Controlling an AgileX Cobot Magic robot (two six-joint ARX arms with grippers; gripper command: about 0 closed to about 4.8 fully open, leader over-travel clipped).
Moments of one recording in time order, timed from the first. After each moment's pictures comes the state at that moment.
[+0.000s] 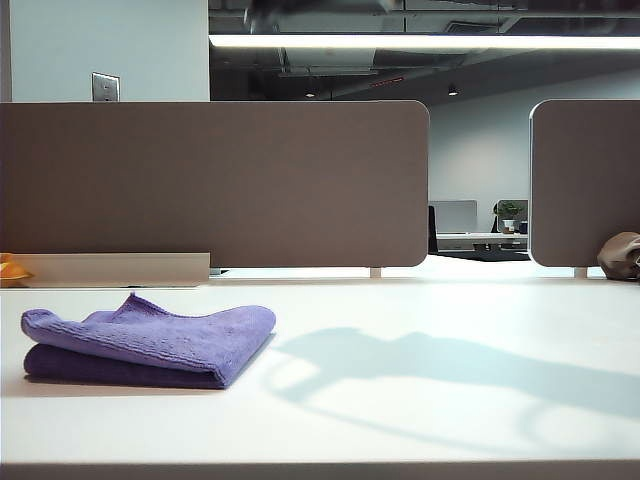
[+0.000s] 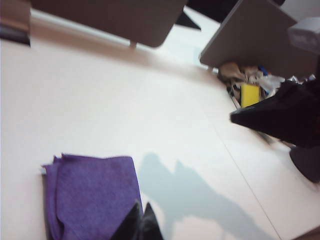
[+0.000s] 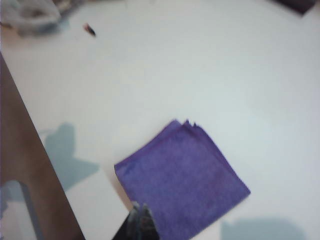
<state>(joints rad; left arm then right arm) 0.10 0.33 0.77 -0.69 0.62 -0.31 0.75 1.50 1.50 -0.60 -0.30 0.05</state>
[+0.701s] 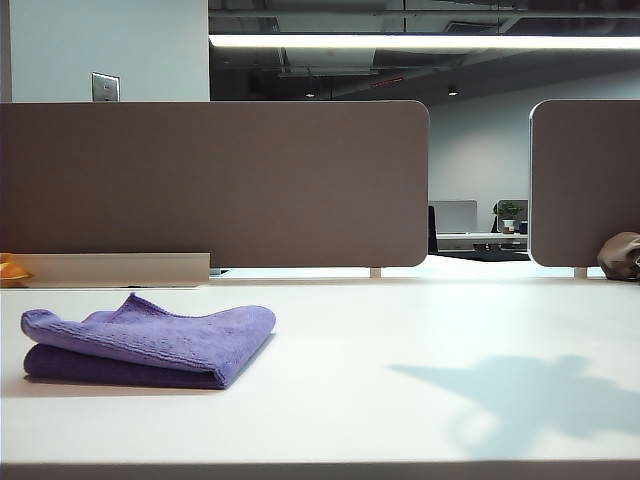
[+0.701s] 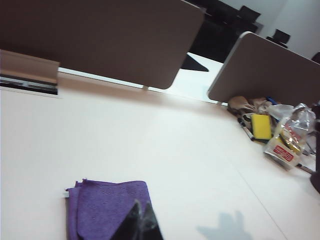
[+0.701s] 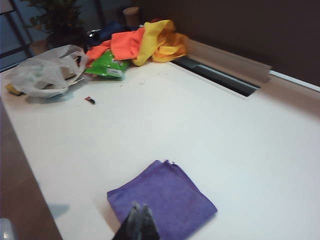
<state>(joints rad) 0.10 0.12 0.77 -0.74 0.52 -0.31 0.75 1.00 1.07 -0.31 -0.19 0.07</state>
